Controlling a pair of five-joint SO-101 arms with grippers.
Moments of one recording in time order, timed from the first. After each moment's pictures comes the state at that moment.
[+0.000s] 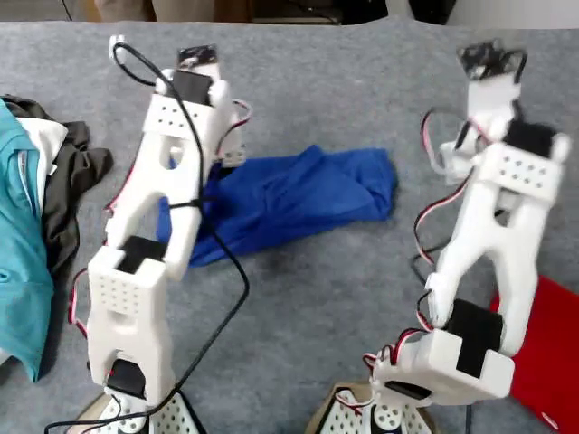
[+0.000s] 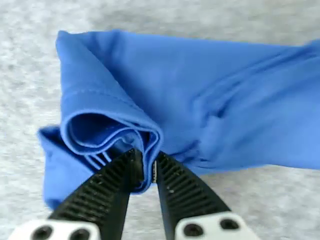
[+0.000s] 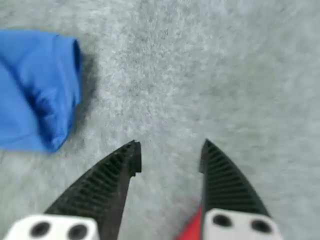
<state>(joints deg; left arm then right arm) 12.7 29.7 -42.0 99.5 15.9 19.4 0.0 7.2 65.6 17.1</state>
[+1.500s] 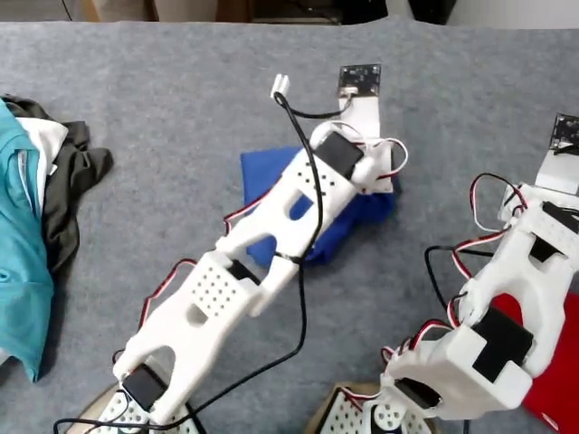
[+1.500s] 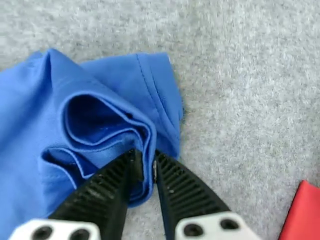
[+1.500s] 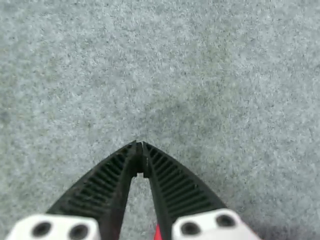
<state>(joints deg) 38.9 56.1 -74.3 81.1 26.9 37.5 1.7 28.6 29.2 10.4</state>
